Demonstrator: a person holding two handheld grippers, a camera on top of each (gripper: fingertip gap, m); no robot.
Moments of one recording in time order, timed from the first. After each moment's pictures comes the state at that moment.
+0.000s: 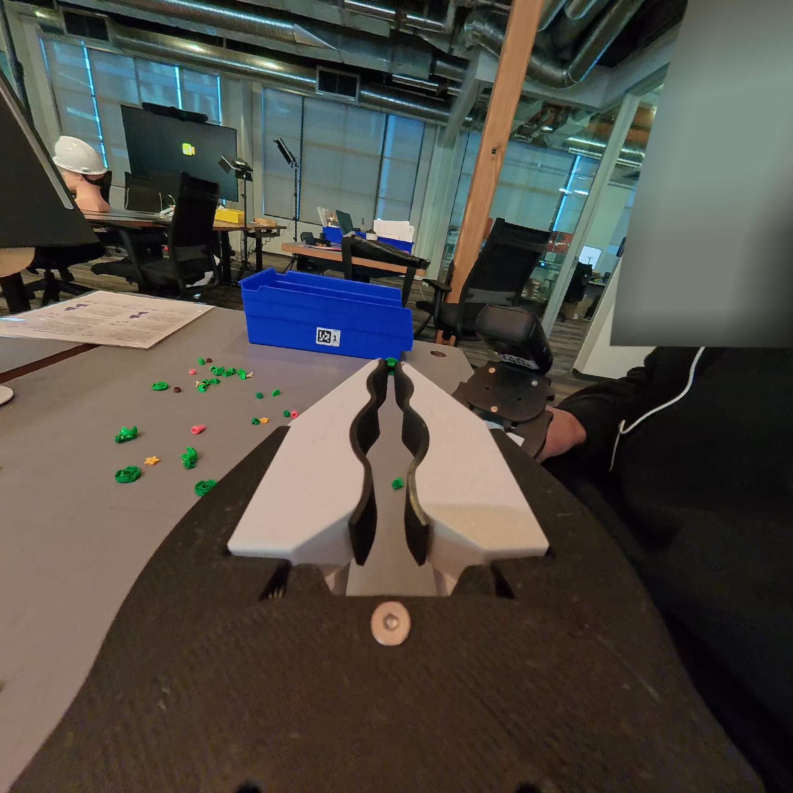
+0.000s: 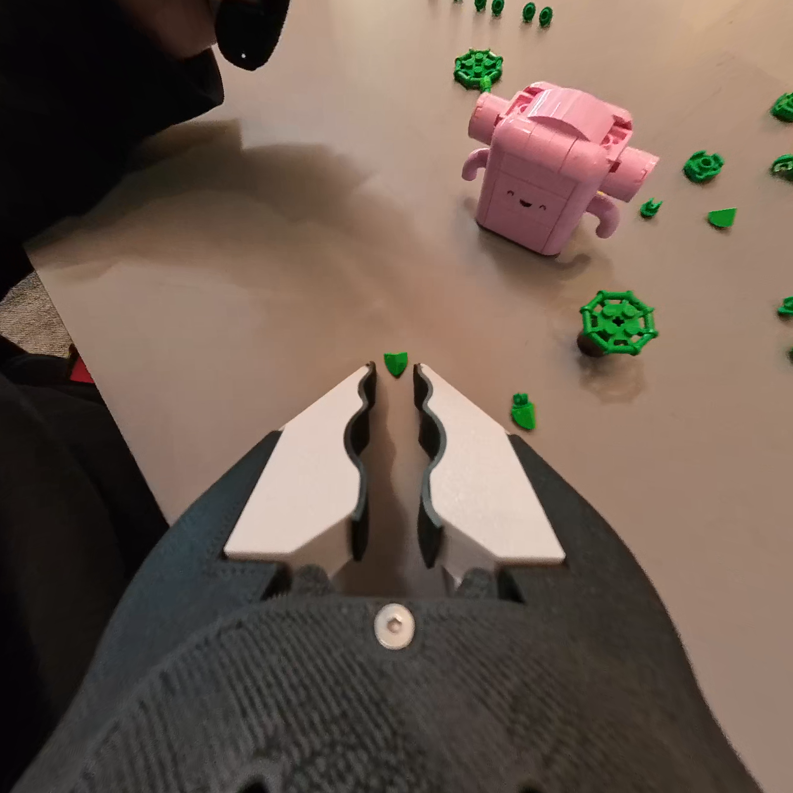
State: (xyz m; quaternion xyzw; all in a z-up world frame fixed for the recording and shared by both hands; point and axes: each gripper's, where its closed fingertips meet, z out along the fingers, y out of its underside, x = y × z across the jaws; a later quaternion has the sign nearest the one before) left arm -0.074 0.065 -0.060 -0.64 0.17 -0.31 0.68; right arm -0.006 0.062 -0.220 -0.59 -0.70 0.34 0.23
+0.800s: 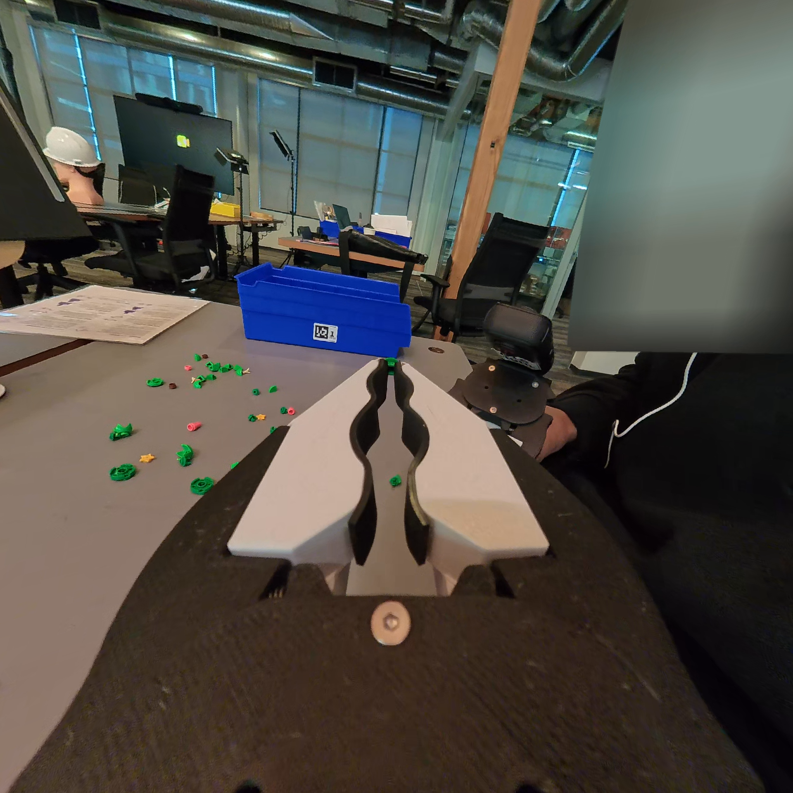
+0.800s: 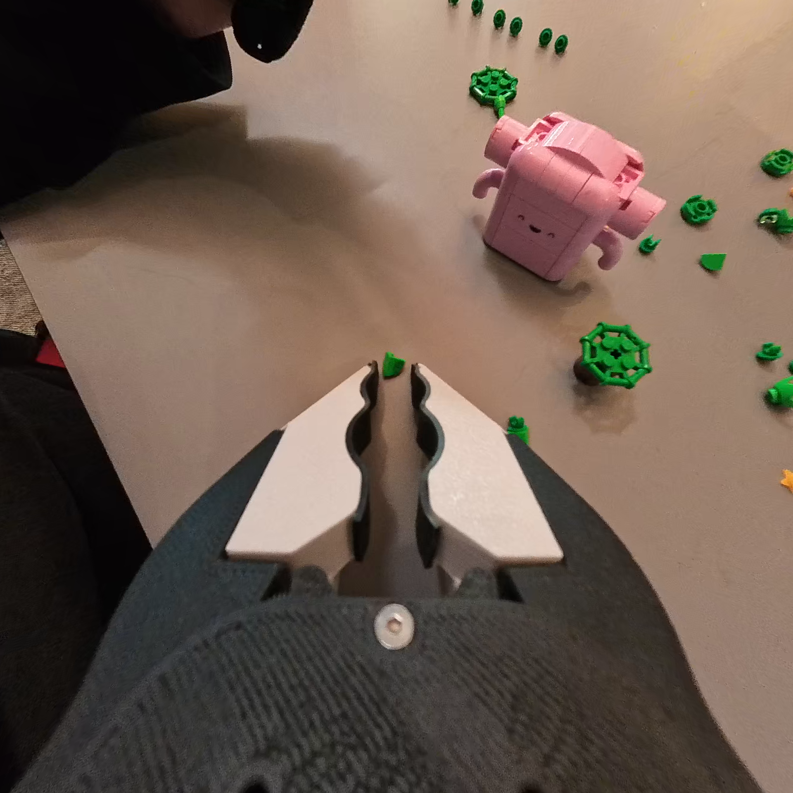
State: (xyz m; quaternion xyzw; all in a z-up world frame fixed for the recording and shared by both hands) left arm -0.072 0.066 -0.062 -0.64 0.17 -0.31 0.68; right arm -0.012 0.061 -0.220 -0.56 -0.72 0.32 0.26
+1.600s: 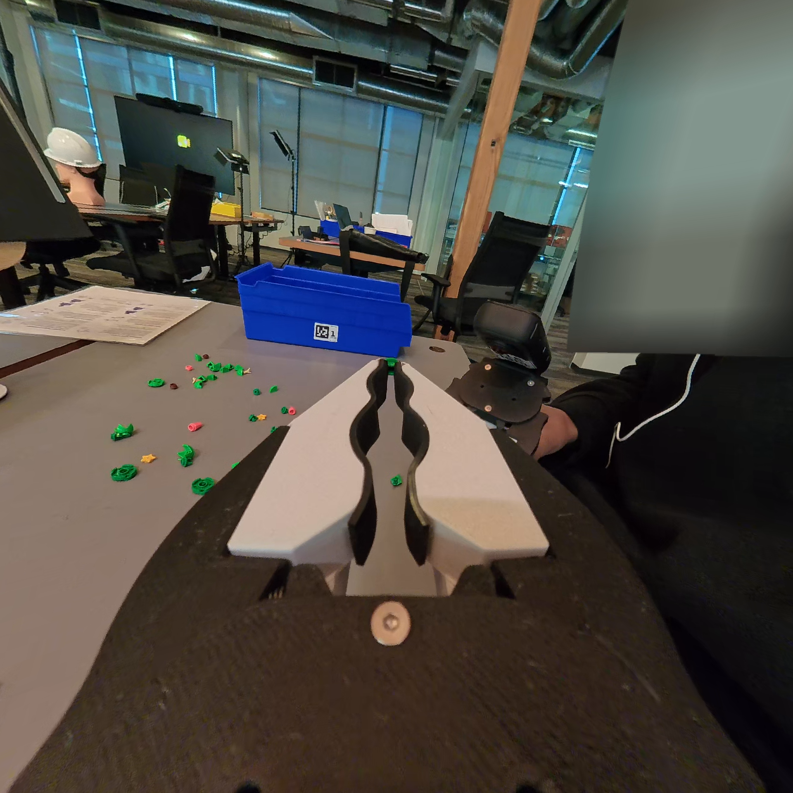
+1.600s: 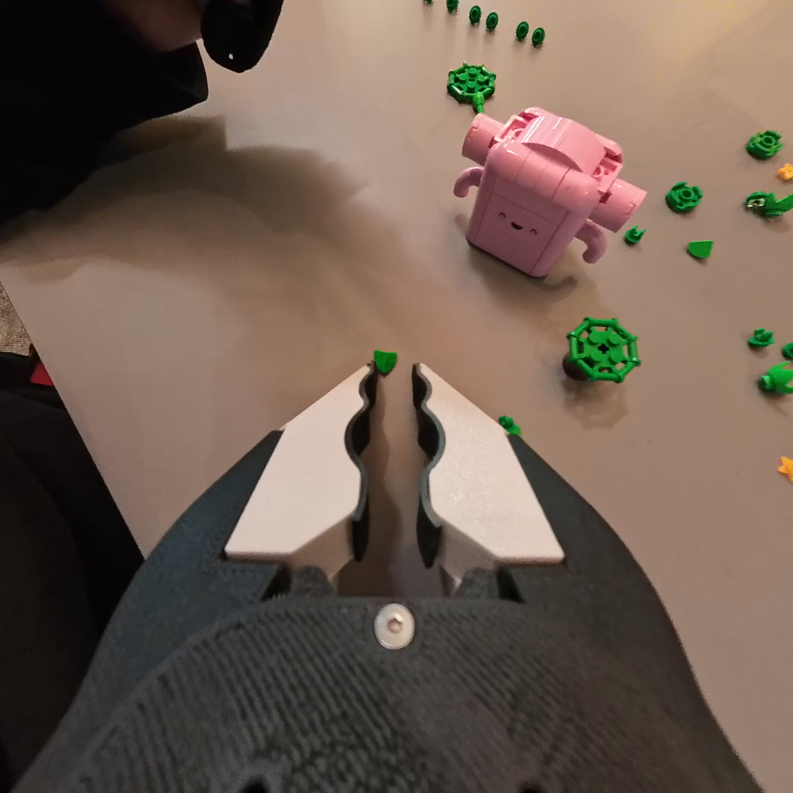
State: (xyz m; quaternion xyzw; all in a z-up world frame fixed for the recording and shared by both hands) left arm -0.072 0.066 -0.062 -0.64 0.17 -0.31 0.68; right arm -0.015 0.066 -0.220 -0.58 -0.71 0.32 0.25
